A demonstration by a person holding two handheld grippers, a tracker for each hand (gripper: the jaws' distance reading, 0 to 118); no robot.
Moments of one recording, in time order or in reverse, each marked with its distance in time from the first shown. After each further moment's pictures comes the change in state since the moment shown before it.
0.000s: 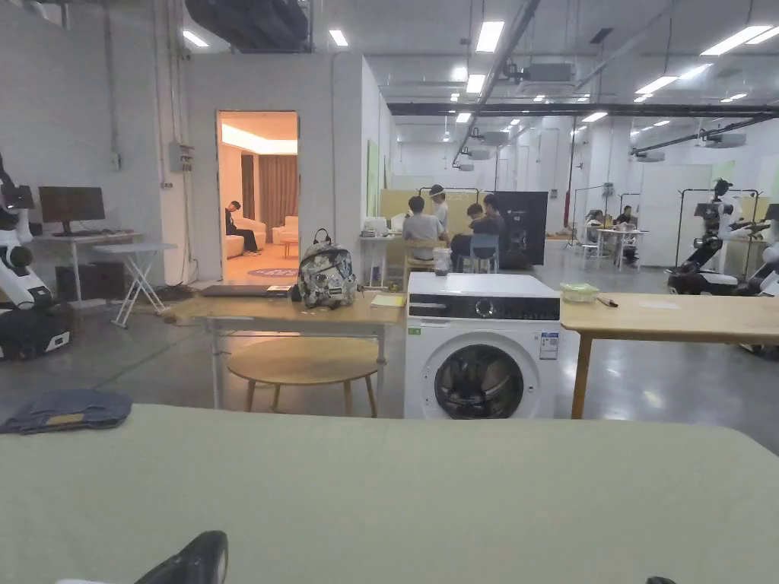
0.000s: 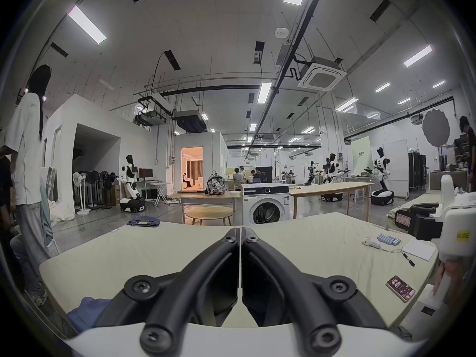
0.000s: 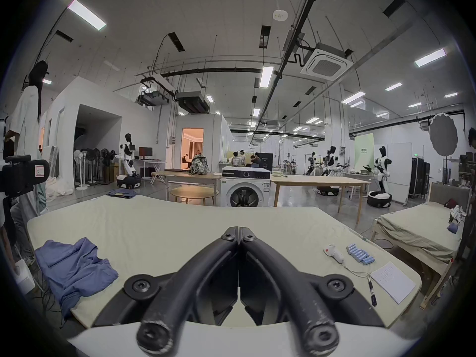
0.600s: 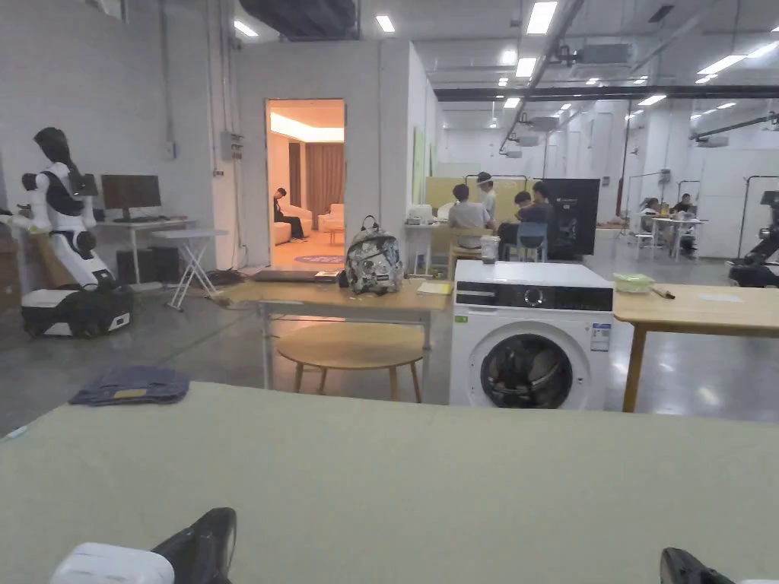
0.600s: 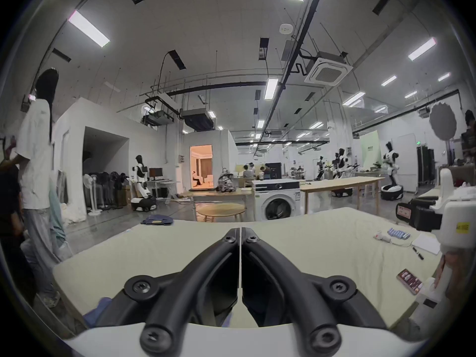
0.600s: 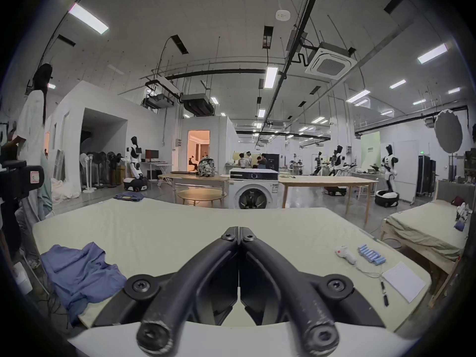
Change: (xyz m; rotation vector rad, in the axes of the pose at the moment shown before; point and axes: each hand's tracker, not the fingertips) left arm -0.028 0.001 0.021 -0.030 0.097 -0.048; right arm -0.023 0.002 -0.019 0.007 0.068 -0.029
